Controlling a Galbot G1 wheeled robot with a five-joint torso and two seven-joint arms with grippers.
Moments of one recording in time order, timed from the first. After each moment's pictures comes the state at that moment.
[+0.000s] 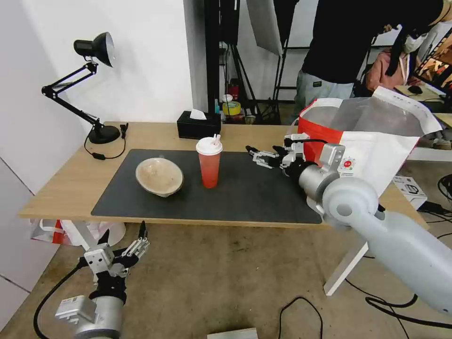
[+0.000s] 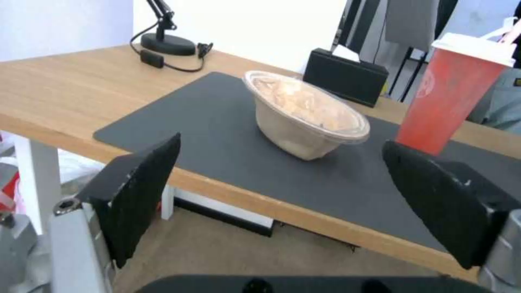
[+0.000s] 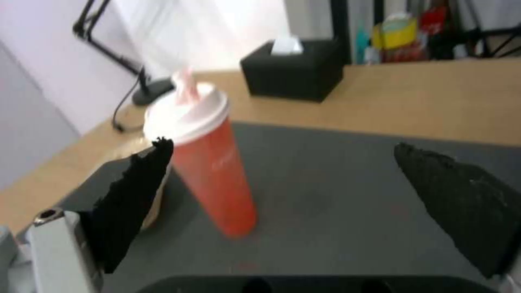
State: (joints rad) left arm 1.80 -1.61 -0.65 -2.36 -0.27 0.10 -0.05; right arm -0.54 0.75 -0.10 1.99 1.34 -0.41 0.36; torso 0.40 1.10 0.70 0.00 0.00
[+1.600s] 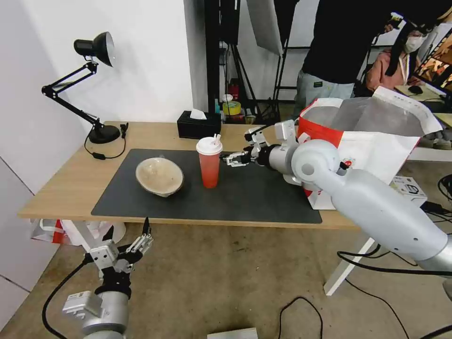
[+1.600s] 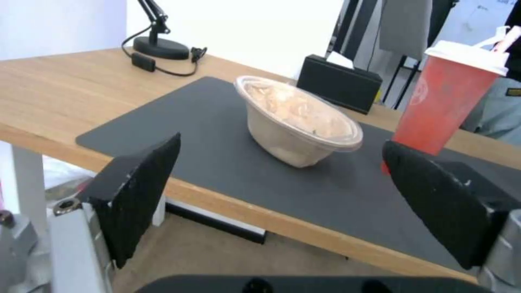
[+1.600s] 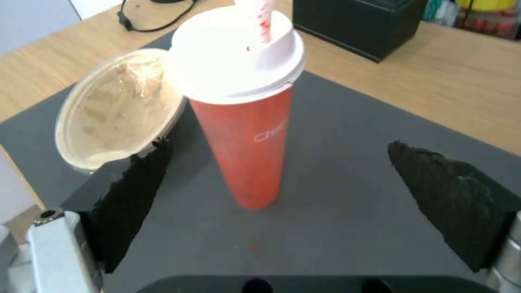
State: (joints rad) left arm 1.76 -1.61 -0.63 -2.33 -0.27 0.08 -0.05; right arm -0.20 0.89 -0.37 1.78 1.25 -0.68 0.25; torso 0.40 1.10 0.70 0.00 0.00
